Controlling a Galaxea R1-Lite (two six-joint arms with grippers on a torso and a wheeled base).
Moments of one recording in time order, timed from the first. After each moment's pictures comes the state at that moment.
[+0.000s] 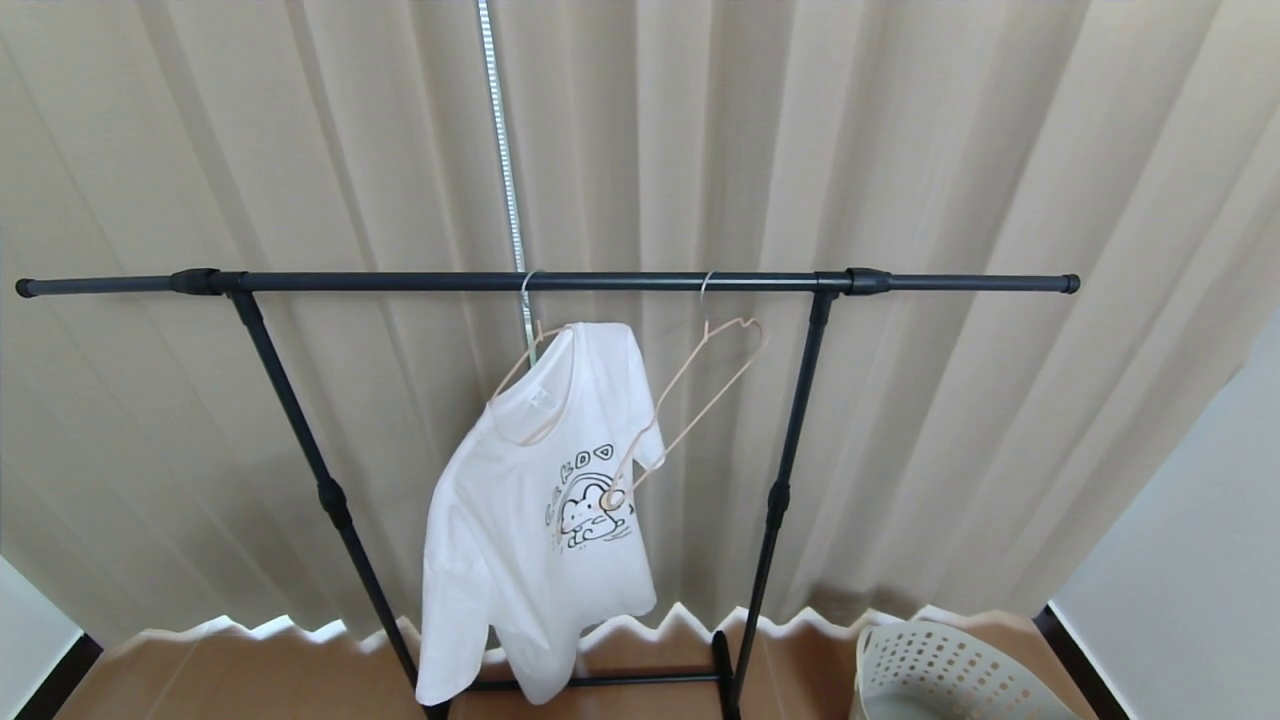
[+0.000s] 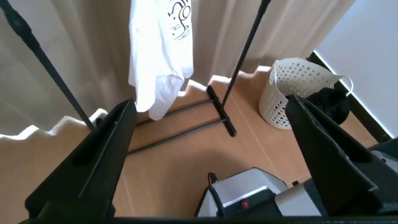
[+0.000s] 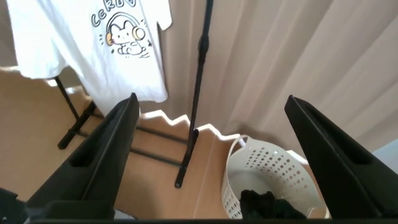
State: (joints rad) left arm -0.06 0.32 -0.03 0.04 -0.30 0.02; right arm 0.23 0.15 -0.01 0.04 0.01 -0.06
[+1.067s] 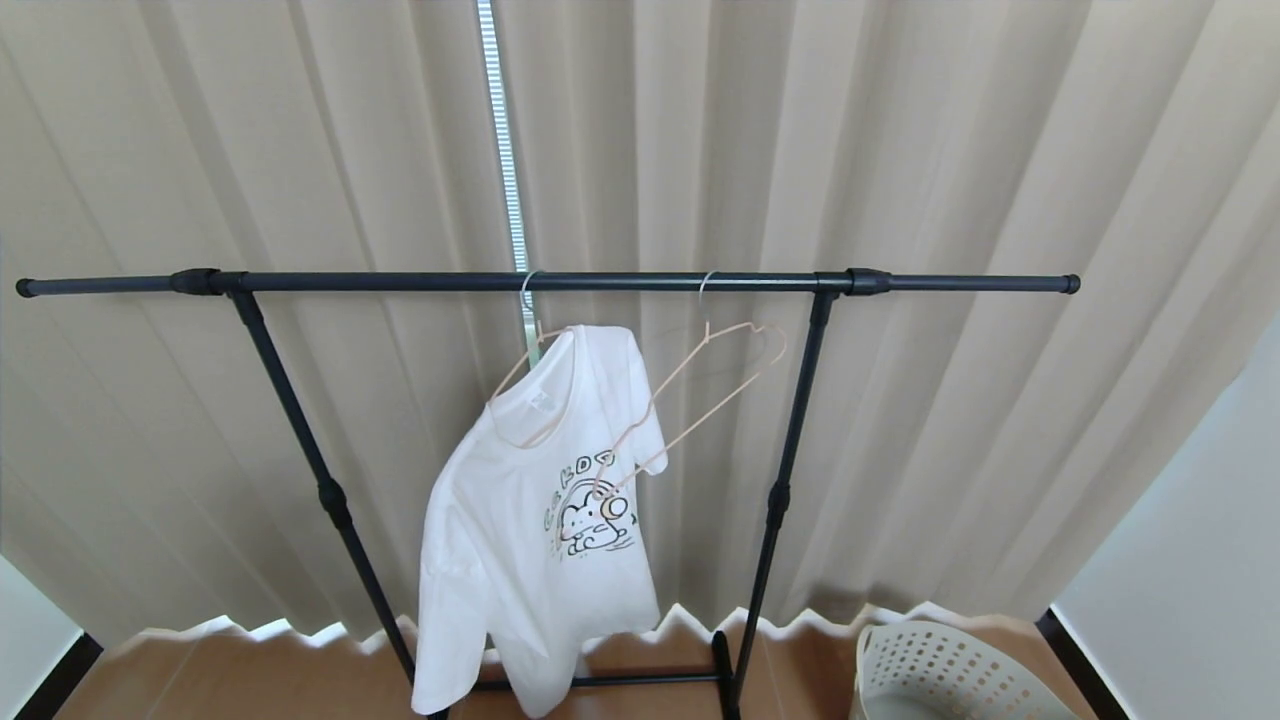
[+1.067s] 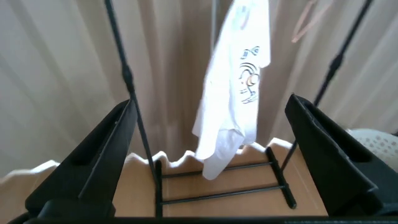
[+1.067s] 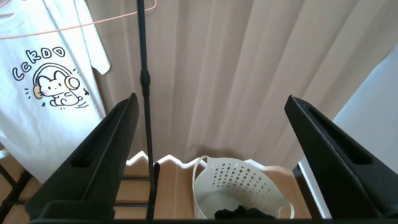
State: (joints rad) left arm -0.01 0.00 -0.03 0.07 -0.05 0.02; right arm 0.00 0.00 -0.01 0.03 -0.01 -0.05
